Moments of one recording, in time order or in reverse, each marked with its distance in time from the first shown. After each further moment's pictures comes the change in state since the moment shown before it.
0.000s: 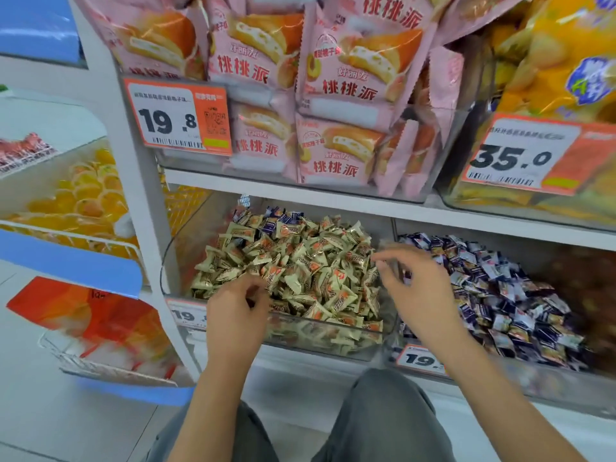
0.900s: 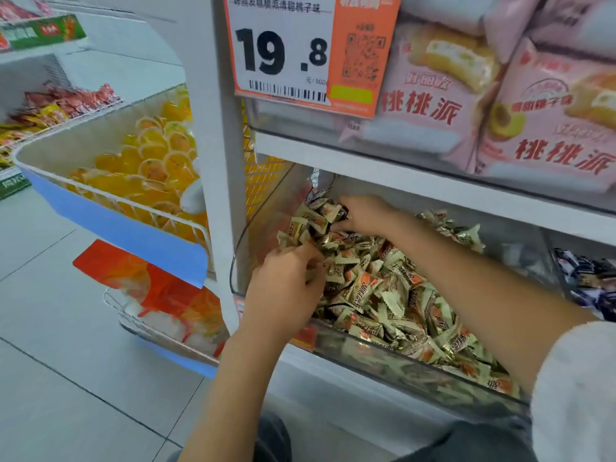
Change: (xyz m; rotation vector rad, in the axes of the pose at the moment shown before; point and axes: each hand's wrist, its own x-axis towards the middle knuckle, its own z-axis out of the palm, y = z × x) left_hand 0.072 -0.053 -0.018 0.230 -0.229 0.056; right_hand 0.178 -0.039 0.213 -0.570 -0.745 -0.323
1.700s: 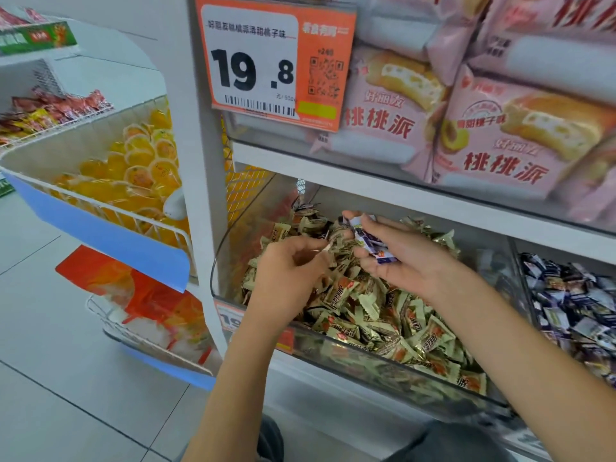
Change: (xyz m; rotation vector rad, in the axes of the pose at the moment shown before) left_hand 0.005 0.038 -0.006 -0.603 0.030 -0.228; right_hand -0.116 -0.005 -0.021 1.956 -0.054 0.267
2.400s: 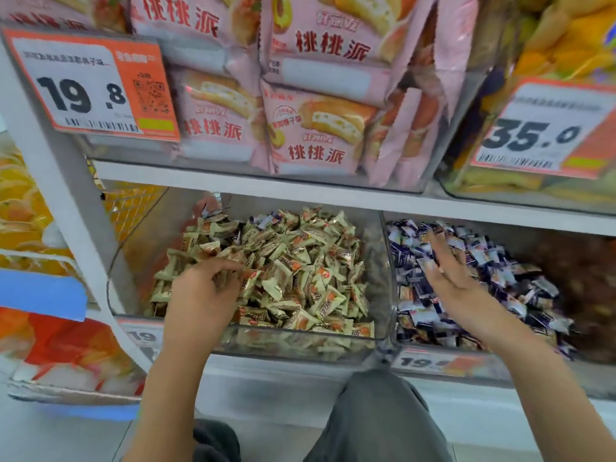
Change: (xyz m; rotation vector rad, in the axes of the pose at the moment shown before) left_hand -0.025 -0.005 0.020 0.397 0.050 0.190; right_hand -0.165 0.021 -0.136 -1.009 0.549 -0.177
